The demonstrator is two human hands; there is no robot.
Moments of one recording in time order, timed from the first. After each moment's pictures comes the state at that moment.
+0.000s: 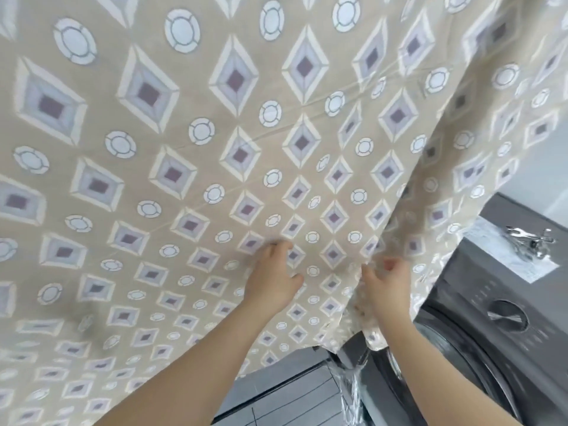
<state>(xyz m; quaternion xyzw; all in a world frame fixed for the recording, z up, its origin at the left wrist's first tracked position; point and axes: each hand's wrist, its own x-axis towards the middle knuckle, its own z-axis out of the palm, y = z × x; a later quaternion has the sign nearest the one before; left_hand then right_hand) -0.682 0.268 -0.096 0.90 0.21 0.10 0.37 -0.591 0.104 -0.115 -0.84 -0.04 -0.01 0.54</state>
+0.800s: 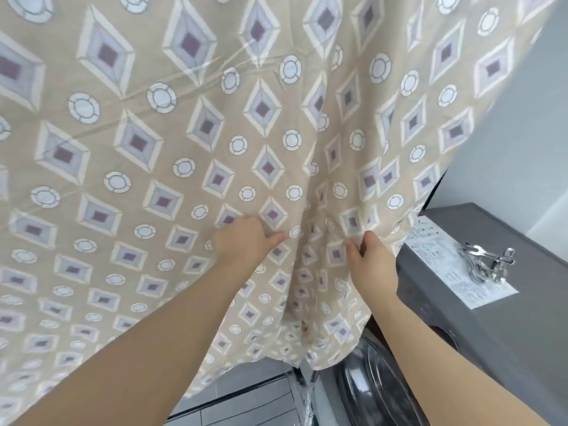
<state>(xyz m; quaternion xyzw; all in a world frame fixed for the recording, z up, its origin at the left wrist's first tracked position) -0.543 0.165 -0.054 0.92 0.38 0.08 0.06 -0.455 -0.009 -0.080 -0.89 -0.17 -0.06 0.42</state>
